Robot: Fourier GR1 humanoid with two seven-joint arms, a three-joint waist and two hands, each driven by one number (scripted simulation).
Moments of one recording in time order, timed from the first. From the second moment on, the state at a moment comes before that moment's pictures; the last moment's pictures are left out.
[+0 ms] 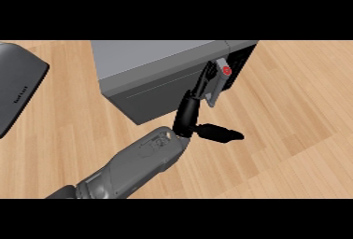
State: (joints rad) left arm -0.89 0.01 -0.90 -0.82 0.77 0.70 -0.71; right arm -0.01 -0.55 -0.23 -1.79 -0.80 0.59 -0.21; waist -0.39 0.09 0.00
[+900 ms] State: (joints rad) left arm -0.97 0.05 -0.93 -0.80 0.77 0.70 -0.76; right arm -0.04 -0.58 -0.23 -1.79 -0.87 0.60 -0.17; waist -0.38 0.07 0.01
